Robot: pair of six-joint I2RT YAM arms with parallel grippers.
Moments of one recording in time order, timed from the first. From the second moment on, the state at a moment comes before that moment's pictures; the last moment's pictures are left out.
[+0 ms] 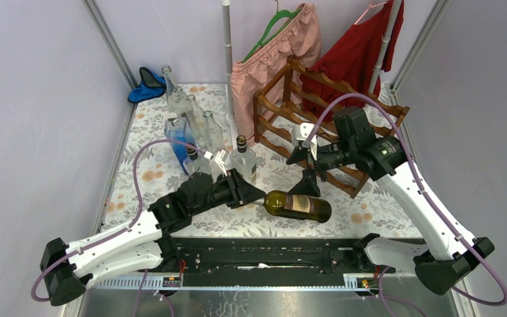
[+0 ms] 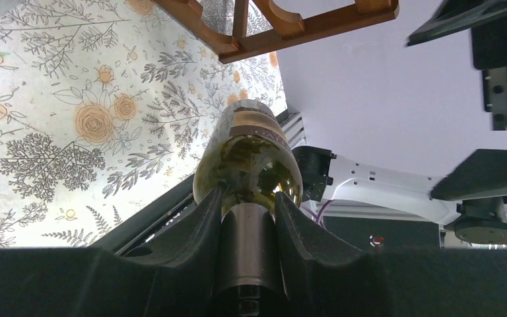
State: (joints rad) left arm -0.94 0.83 0.59 -0.03 0.11 -1.10; right arm 0.56 1.15 1.32 -0.95 -0.91 -0.59
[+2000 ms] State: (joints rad) left arm -1.47 1.69 0.31 1.37 -0.93 -1.39; right arm 0.47 1.09 1.47 -0.99 -0.80 -0.42
